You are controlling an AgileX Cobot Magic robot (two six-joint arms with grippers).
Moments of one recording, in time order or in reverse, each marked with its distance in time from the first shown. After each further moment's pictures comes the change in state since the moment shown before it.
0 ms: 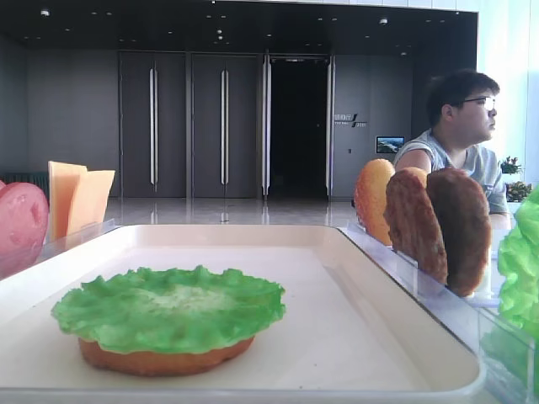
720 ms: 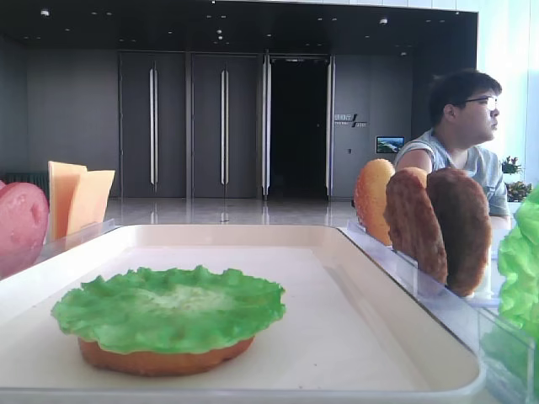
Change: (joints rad) left arm 0.000 0.000 0.000 0.004 0.000 -0.007; right arm -0.014 0.000 0.000 0.001 0.000 0.000
